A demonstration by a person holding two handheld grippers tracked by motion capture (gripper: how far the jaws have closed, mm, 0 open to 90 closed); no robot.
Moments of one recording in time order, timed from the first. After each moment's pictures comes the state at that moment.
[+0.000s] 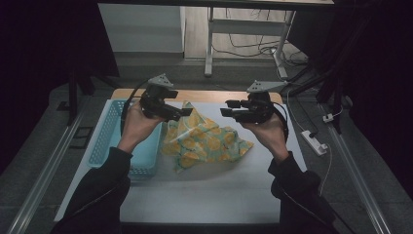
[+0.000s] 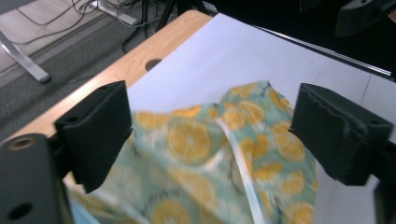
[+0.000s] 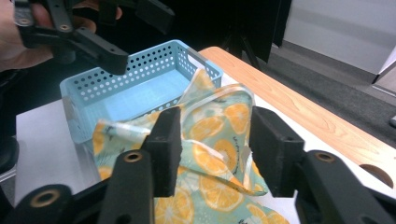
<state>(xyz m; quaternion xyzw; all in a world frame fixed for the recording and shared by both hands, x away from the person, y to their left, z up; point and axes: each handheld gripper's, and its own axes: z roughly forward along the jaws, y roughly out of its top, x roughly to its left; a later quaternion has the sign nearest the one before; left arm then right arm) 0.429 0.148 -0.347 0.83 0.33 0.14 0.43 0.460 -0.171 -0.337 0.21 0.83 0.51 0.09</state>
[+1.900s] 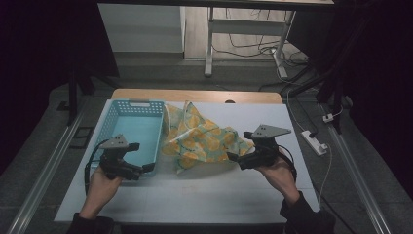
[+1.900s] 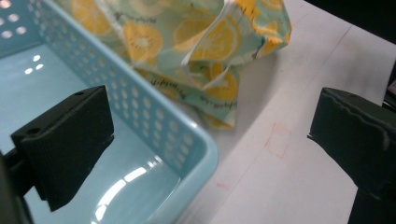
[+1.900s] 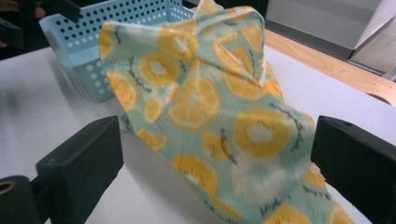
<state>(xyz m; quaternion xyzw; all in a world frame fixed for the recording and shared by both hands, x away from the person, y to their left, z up) 0.301 0.229 -0.459 0.79 0.40 0.10 0.46 0.389 -0.207 -0.415 0.24 0.84 0.48 0.13</state>
